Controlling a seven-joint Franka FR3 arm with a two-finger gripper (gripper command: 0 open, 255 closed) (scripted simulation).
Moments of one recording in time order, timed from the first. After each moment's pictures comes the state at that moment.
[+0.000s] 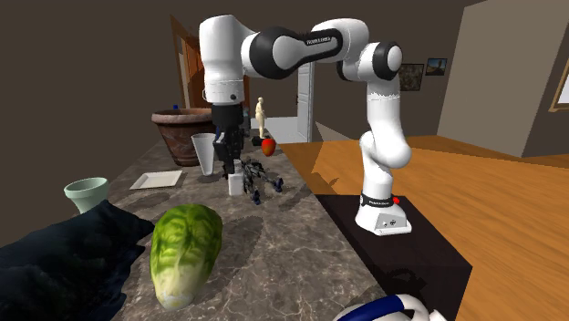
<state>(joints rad) 0.17 0.14 0.41 -1.65 -0.08 1.74 0.76</state>
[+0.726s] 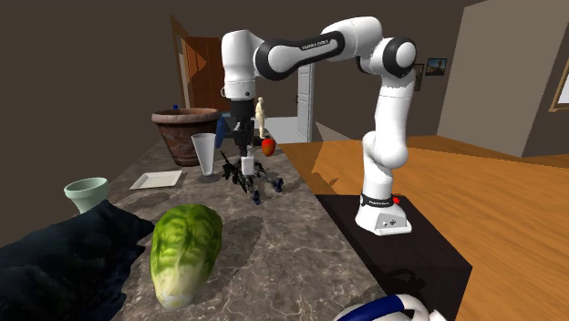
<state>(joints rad) 0.03 -0.09 0.28 -1.92 0.00 1.80 0.47</state>
